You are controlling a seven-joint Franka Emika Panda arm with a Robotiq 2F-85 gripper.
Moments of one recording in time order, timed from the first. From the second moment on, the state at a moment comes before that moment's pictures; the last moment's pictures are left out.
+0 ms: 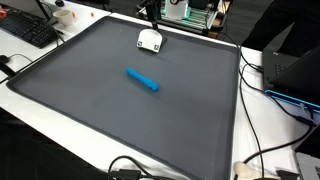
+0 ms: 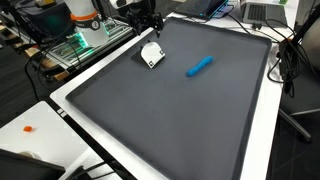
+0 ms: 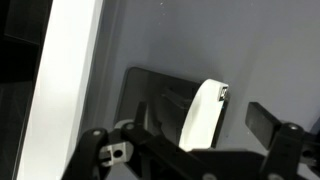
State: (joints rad) arm -0.05 -0.21 0.10 -2.74 0.43 2.49 0.98
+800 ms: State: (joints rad) arm -0.02 -0.08 0.10 -2.74 0.42 2.73 1.03
